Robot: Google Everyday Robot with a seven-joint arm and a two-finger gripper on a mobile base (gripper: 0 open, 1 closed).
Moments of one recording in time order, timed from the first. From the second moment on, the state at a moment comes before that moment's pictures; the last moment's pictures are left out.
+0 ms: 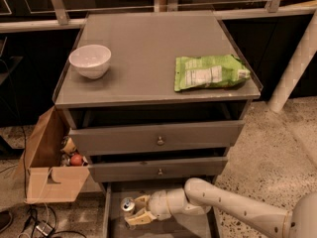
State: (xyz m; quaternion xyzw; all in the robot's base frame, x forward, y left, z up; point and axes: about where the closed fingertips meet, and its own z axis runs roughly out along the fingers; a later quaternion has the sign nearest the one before) arm 0.427 0.084 0.400 -0.51 0.61 0.49 0.35
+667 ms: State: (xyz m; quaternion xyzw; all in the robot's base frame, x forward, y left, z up) arm 0.429 0.082 0.399 -0.50 0.61 0.50 0.35
